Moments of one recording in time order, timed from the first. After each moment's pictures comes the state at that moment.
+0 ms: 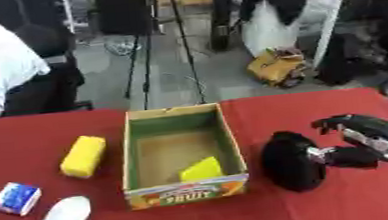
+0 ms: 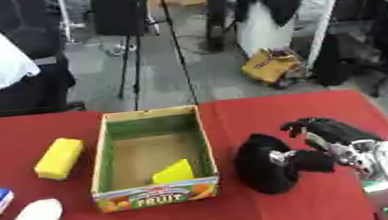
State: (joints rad) left arm -0.39 0.33 0.14 -1.99 -0.28 -0.31 0.50; right arm -0.49 -0.43 -0.08 -1.71 1.05 0.06 0.74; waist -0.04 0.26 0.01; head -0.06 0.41
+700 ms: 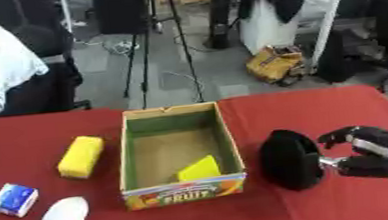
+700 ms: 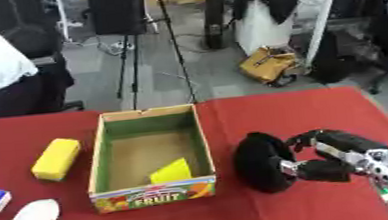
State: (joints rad) left arm -0.39 0.33 0.14 -1.99 -0.28 -0.31 0.50; right arm -0.46 -0.45 -0.09 -1.71 0.95 0.07 0.73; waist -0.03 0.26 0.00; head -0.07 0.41
